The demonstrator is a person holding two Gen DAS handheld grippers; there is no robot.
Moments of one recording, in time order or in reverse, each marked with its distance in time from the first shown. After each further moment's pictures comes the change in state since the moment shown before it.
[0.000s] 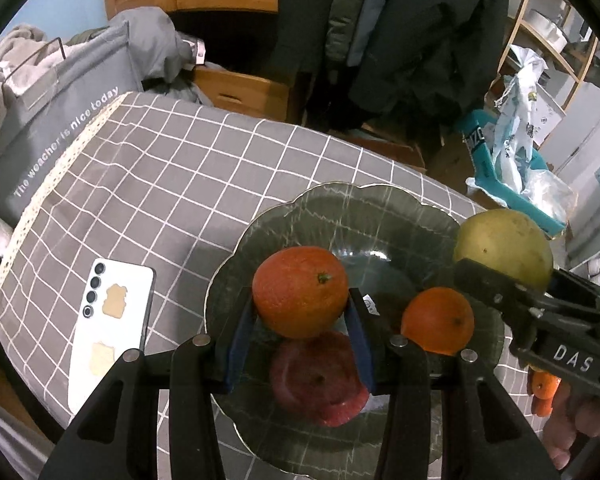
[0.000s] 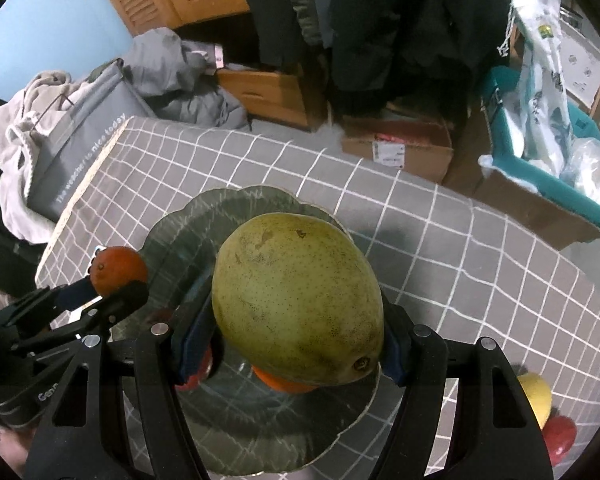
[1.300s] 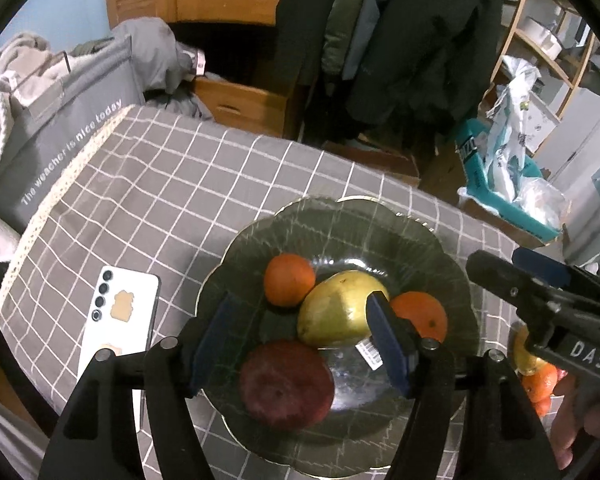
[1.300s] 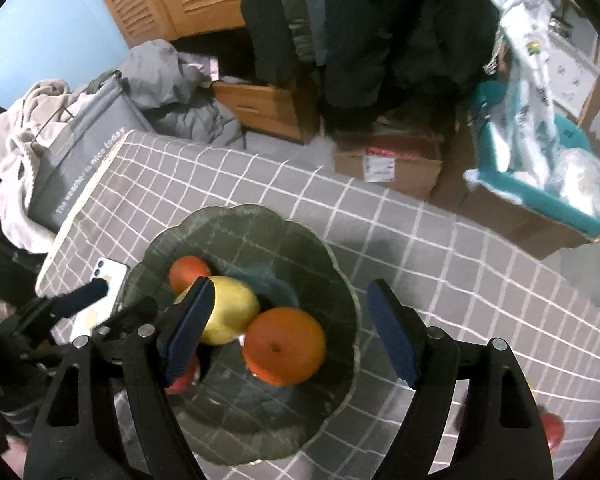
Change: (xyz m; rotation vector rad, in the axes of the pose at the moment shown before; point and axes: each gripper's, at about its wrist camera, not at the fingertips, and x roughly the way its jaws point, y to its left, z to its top) left arm -0.024 -0.006 0.005 0.002 -0.043 -0.005; right arm -0.031 0.003 0.007 -0.005 -0.060 -0.054
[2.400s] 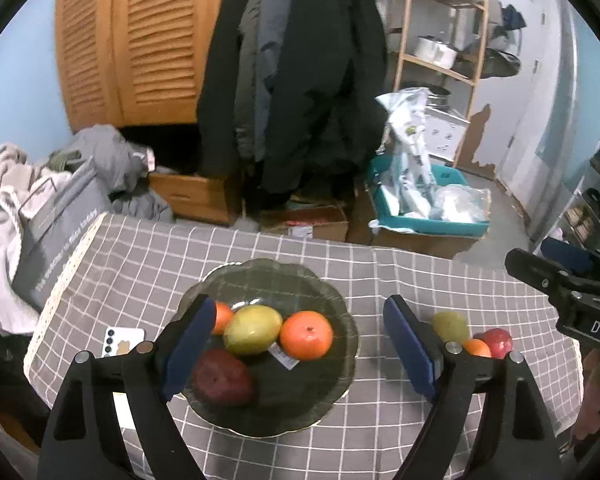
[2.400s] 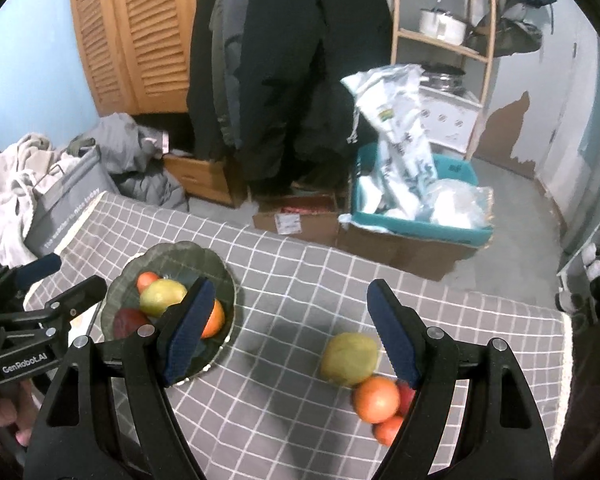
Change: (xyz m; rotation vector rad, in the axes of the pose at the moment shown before) left arm -0.128 -0.088 -0.025 0.229 -0.236 -0.098; right arm -0.177 -0.054 -0.057 0.053 -0.253 -0.204
